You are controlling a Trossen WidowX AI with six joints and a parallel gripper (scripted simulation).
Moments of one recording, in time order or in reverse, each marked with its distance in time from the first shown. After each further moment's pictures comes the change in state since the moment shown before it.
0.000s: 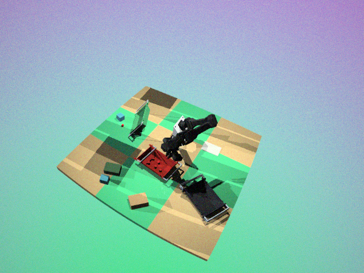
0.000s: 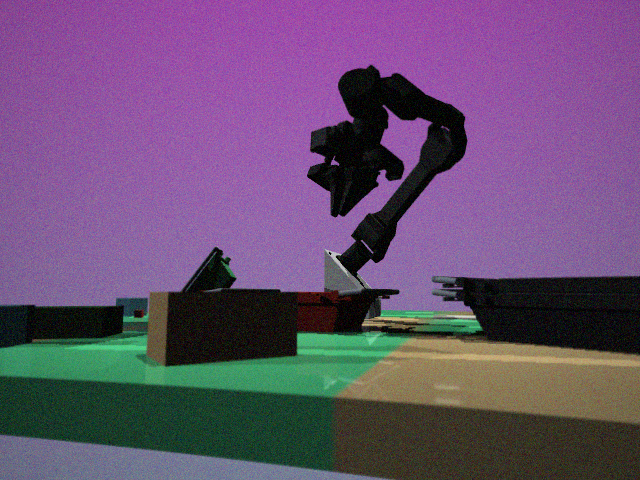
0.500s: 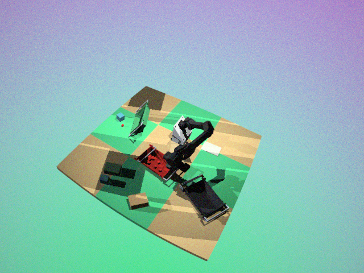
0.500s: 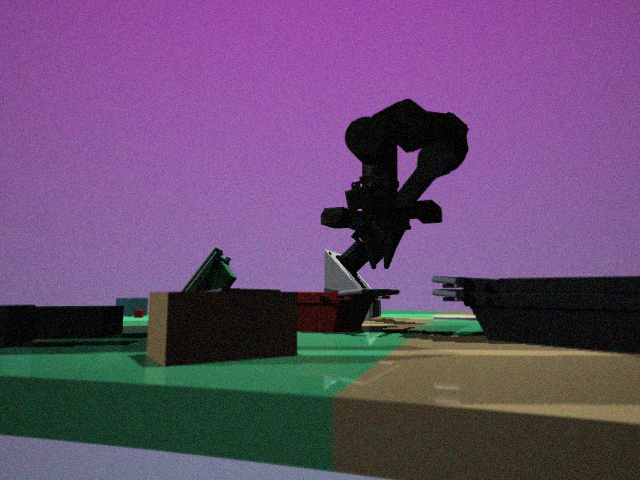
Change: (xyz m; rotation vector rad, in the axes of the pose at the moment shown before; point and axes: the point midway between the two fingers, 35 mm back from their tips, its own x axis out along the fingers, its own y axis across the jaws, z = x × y) arm 0.064 0.057 -0.060 -0.450 0.339 0.143
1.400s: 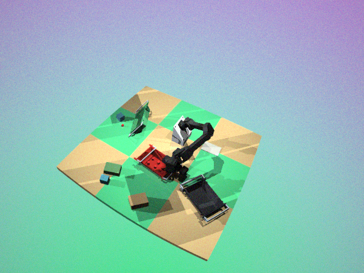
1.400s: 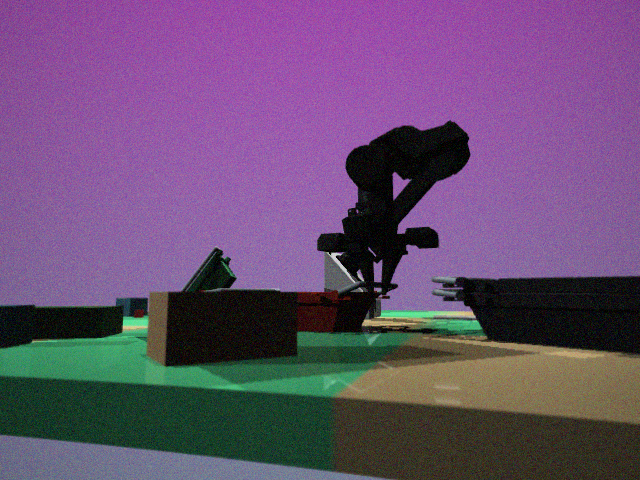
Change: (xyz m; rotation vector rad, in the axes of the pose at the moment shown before) arm 0.042 -0.005 -0.001 -0.016 0.011 0.018
